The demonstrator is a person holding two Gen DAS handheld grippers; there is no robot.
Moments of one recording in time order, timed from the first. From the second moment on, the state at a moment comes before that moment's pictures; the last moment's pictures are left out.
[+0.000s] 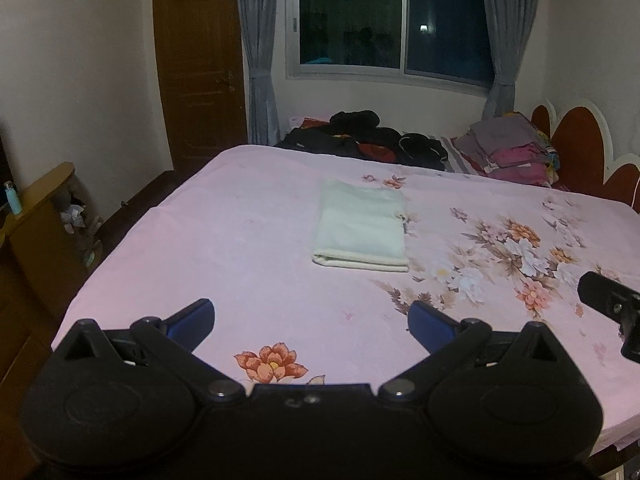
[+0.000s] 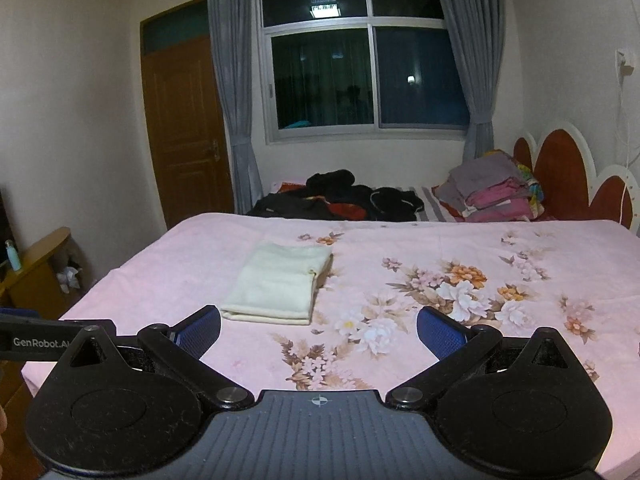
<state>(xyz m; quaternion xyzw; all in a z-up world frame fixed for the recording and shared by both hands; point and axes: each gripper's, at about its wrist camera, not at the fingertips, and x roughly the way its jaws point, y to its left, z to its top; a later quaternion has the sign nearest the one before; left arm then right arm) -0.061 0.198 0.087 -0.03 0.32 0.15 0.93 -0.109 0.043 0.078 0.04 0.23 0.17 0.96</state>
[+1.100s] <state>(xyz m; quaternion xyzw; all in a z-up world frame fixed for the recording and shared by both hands) -0.064 0.202 0.088 -0.03 0.32 0.16 0.93 -0.100 0.045 0.077 0.05 0.23 0.18 0.95</state>
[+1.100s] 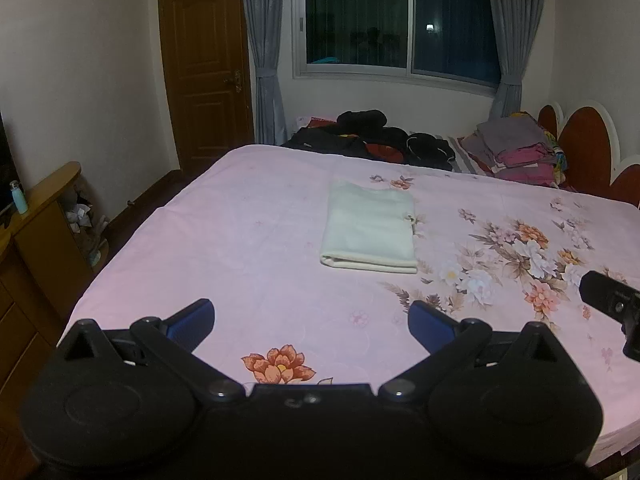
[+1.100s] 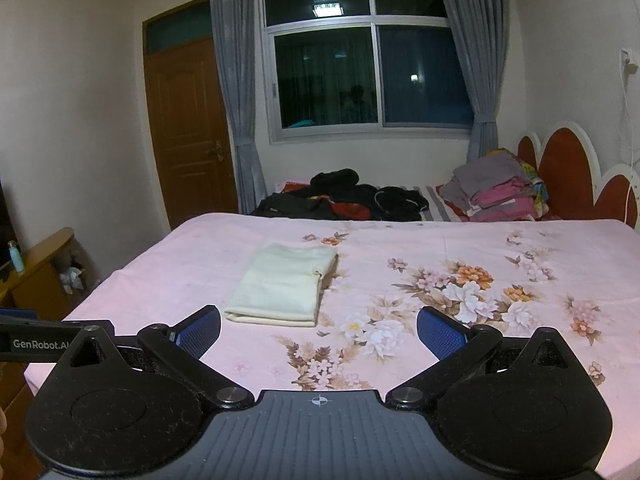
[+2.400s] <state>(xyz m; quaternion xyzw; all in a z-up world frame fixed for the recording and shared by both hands) -0.052 0.203 0.083 -0.03 0.34 0.15 0.93 -0.092 0.049 0.065 0.05 0.24 0.18 0.95</state>
